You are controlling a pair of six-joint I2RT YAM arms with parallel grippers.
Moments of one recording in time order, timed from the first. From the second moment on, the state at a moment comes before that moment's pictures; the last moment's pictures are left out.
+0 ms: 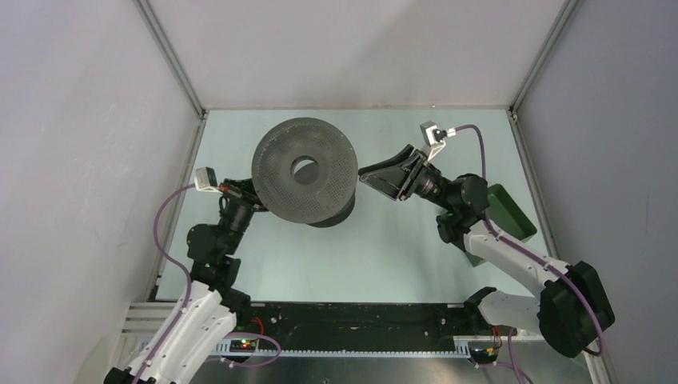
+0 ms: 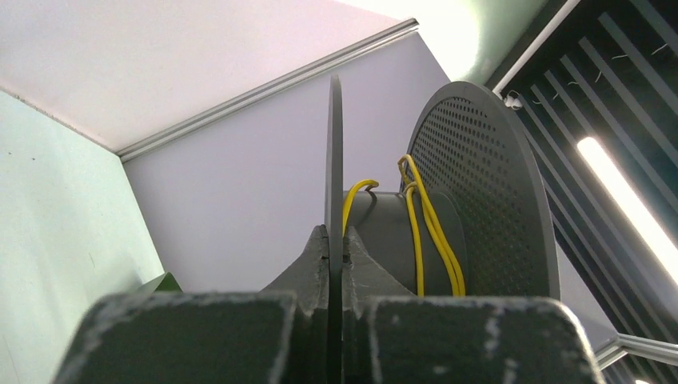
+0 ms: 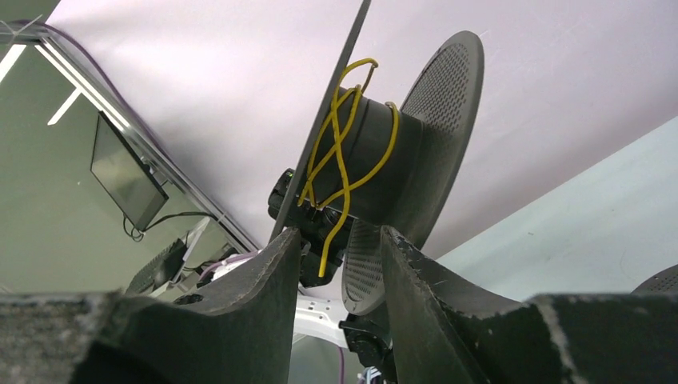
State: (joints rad) left arm -0.33 0.54 0.37 0.63 0.16 -1.44; right arm 0.57 1.17 0.70 1.07 -0.63 1.12
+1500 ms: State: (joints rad) left arm -0.32 0.54 0.37 0.54 0.06 -1.42; right arm 0.82 1.50 0.83 1.17 -0.50 1.19
